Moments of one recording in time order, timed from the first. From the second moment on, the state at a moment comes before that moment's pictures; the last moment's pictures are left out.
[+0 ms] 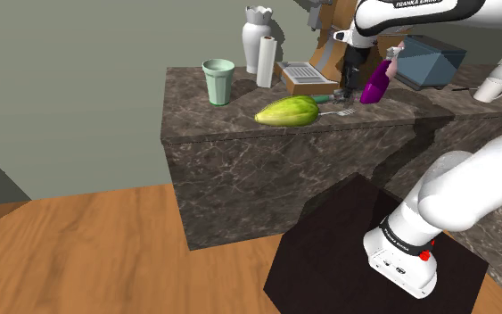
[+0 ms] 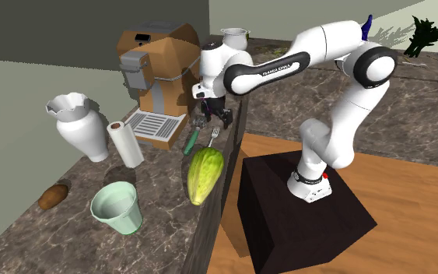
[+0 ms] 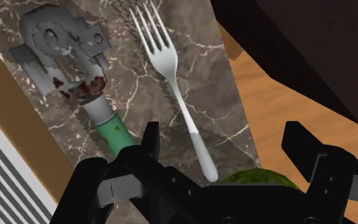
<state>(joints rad) 0.13 -0.33 -0.42 -2.17 -0.18 1.83 -0.98</state>
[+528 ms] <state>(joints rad) 0.16 0.00 -0.52 -1.96 -0.09 1.93 -1.39</state>
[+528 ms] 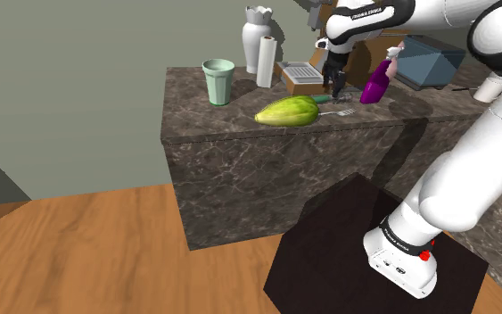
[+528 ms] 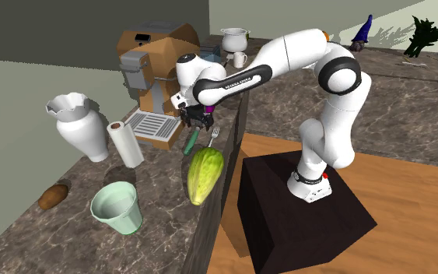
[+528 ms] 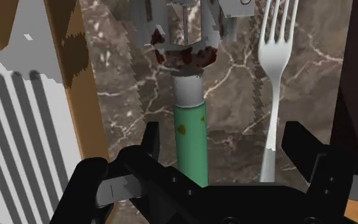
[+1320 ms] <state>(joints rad) 0.15 0.11 -0.52 -1.98 -0.05 2.04 -1.48</state>
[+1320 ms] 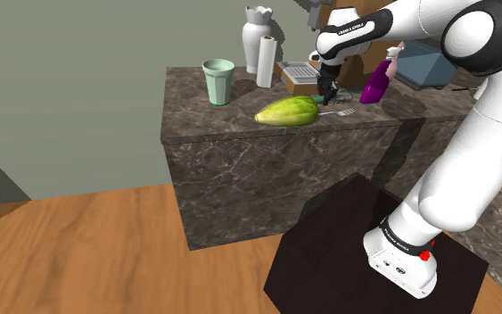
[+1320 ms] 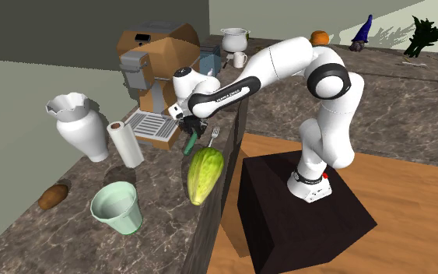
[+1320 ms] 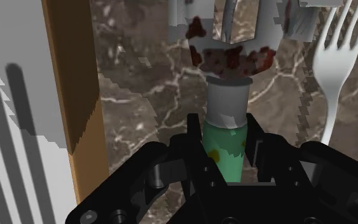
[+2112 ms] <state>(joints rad) 0.15 0.10 -0.52 -1.95 -0.06 2.00 -1.48</state>
